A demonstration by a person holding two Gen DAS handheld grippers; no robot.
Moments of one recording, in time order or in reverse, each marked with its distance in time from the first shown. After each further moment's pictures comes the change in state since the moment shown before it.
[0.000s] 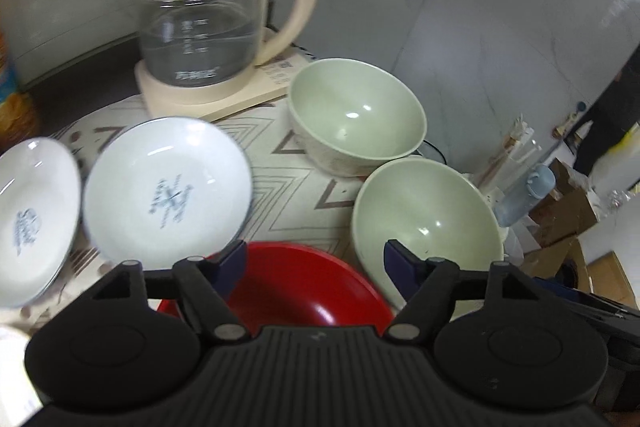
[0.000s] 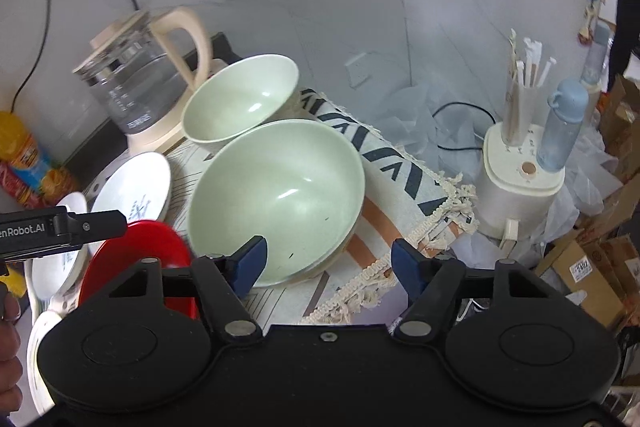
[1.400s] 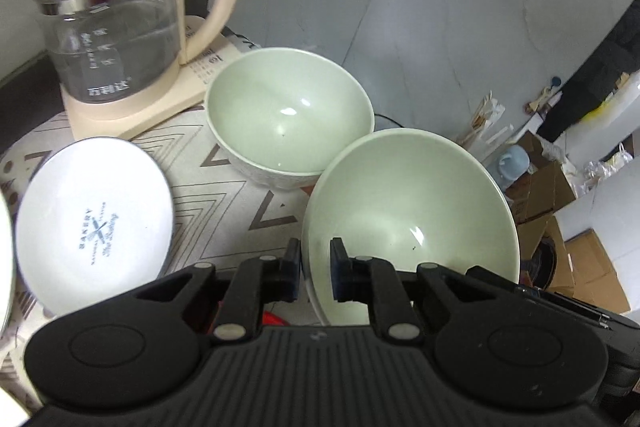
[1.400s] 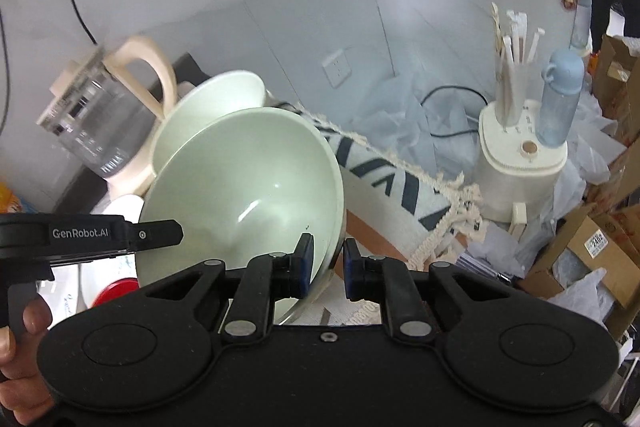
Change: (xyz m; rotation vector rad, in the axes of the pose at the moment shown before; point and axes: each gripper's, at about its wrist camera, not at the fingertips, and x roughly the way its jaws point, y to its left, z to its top) left arm 0.035 -0.035 0.025 0.045 0.069 -0.078; right arm 0.025 -0.013 0.020 0.134 -0.009 0.006
